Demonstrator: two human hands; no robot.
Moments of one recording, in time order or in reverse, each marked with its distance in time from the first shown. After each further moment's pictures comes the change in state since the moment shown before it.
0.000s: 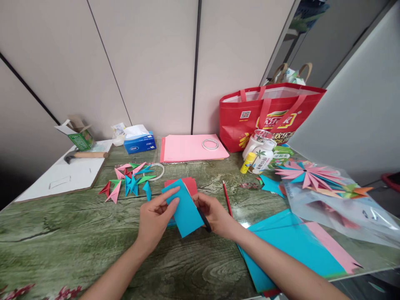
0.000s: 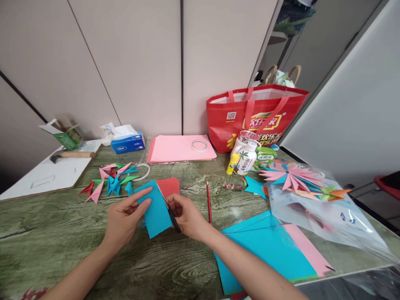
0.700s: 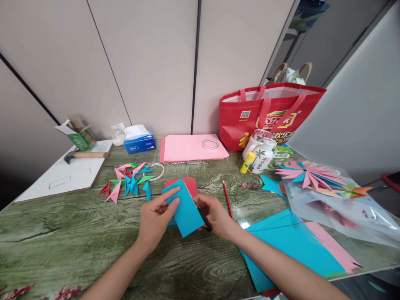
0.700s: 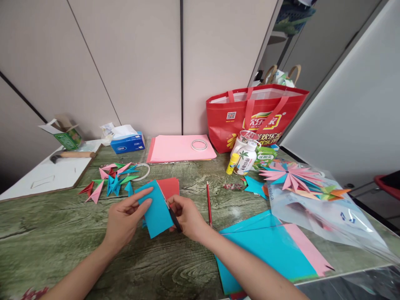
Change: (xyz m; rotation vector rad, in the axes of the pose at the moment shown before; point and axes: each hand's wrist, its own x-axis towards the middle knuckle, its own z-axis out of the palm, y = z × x) left_hand 0.001 -0.003 0.000 -0.044 -0.019 -0.039; right_hand 0.000 0.010 0.000 -0.012 0.093 0.079
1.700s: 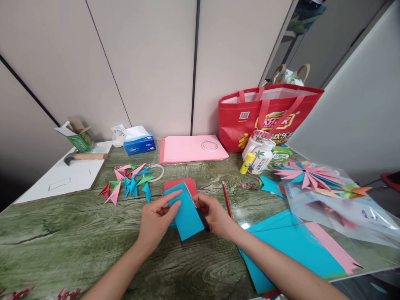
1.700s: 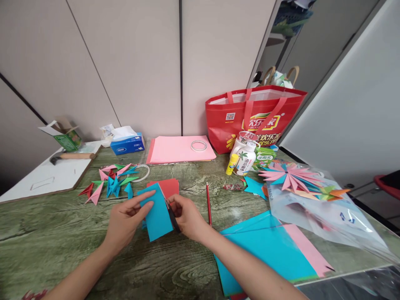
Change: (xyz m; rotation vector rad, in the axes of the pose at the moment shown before) left_hand 0.001 -0.004 -0.004 0.055 -0.079 -0.014; right_hand 0.001 -0.003 -0.002 -0.068 -0.017 -0.073
